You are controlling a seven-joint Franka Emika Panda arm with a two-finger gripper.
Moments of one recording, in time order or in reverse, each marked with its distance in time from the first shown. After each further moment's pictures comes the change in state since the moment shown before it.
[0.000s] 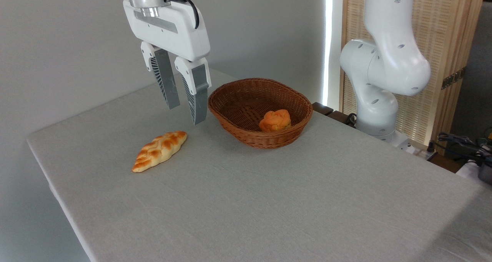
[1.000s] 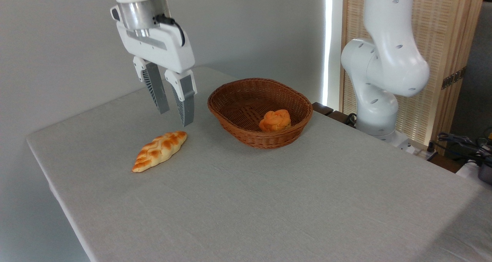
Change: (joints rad) arm -0.072 0.006 -0.111 -0.151 -0.001 0.142 -0.251
